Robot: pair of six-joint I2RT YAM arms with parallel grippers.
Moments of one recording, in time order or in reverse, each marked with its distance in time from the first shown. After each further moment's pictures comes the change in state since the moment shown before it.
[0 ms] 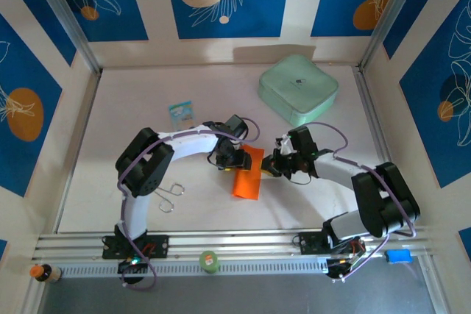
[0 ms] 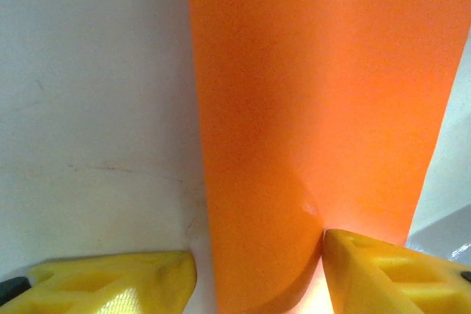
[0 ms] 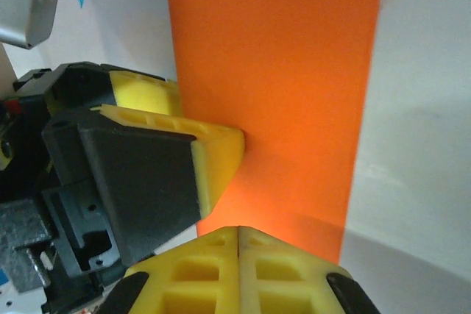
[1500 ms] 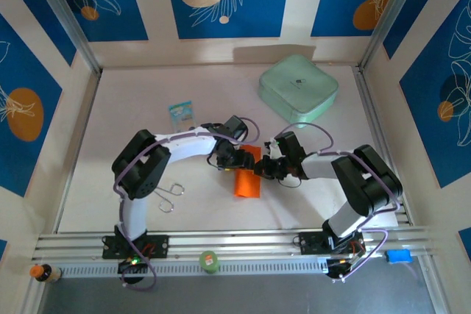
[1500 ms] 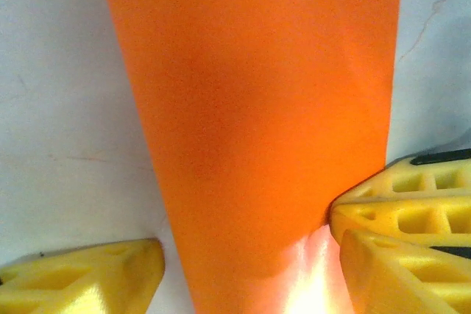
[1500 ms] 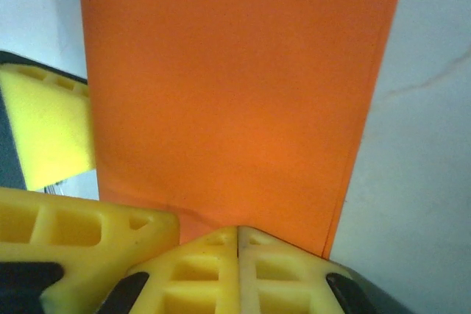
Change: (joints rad) left arm -0.011 -0.070 -0.042 0.056 -0.006 -0.019; right arm 0.066 0.193 -0.007 0.183 0.084 -0.178
